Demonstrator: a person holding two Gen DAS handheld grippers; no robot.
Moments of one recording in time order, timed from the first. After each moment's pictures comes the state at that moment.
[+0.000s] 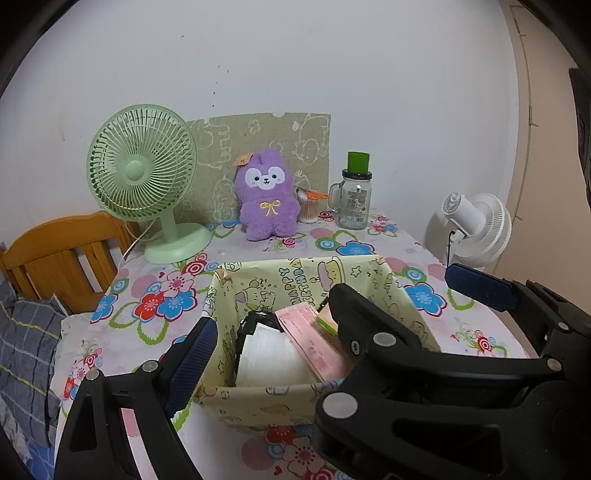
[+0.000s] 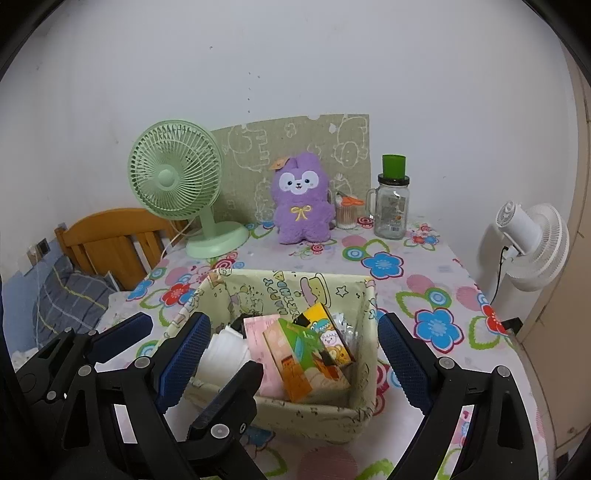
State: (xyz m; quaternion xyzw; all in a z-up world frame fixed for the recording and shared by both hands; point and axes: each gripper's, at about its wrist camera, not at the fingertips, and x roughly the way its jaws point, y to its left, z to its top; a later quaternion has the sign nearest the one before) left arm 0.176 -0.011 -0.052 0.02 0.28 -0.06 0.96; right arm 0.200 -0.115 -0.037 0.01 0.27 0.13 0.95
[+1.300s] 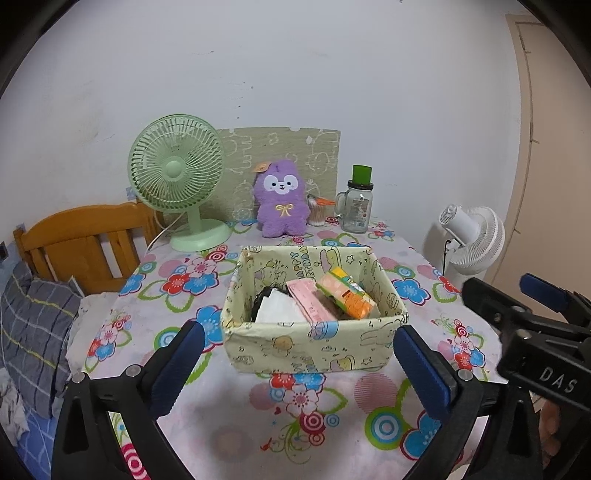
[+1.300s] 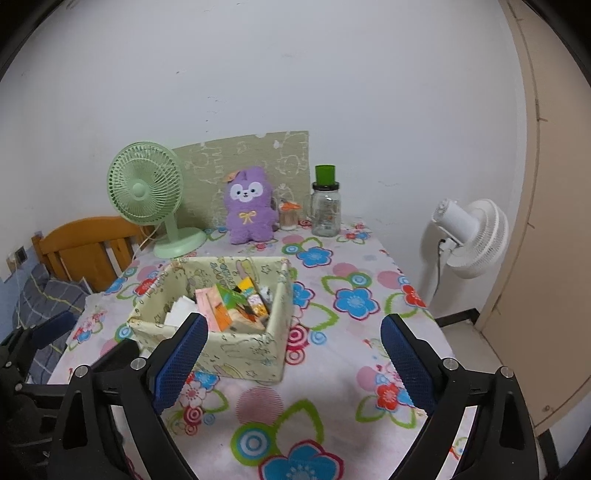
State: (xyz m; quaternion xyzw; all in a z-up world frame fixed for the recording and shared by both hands) left arm 0.096 -0.003 -0.036 -0.01 0.27 -0.03 0.96; right arm 0.113 -0.186 -0.018 0.01 0.26 0.05 0.97
